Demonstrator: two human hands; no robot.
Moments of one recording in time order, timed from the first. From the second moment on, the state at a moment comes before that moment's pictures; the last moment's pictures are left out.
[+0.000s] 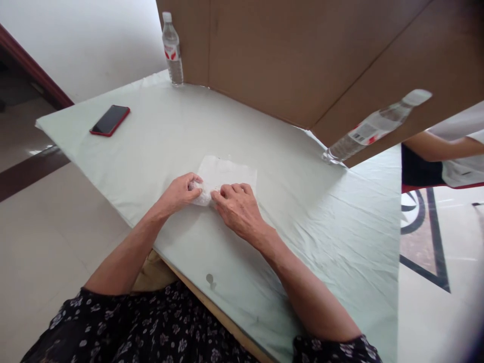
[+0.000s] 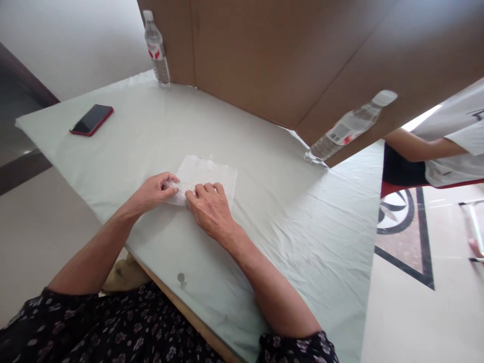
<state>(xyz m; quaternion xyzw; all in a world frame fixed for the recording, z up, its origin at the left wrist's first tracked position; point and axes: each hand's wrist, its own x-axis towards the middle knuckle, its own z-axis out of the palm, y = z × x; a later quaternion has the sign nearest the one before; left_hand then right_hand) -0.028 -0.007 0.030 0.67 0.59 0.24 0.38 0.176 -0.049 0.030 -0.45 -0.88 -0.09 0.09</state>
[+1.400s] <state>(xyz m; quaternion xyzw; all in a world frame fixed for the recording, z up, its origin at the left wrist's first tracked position) 0.001 -0.001 0.044 0.43 0.61 0.25 0.62 0.170 -0.044 0.015 -0.46 -0.88 -0.10 0.12</state>
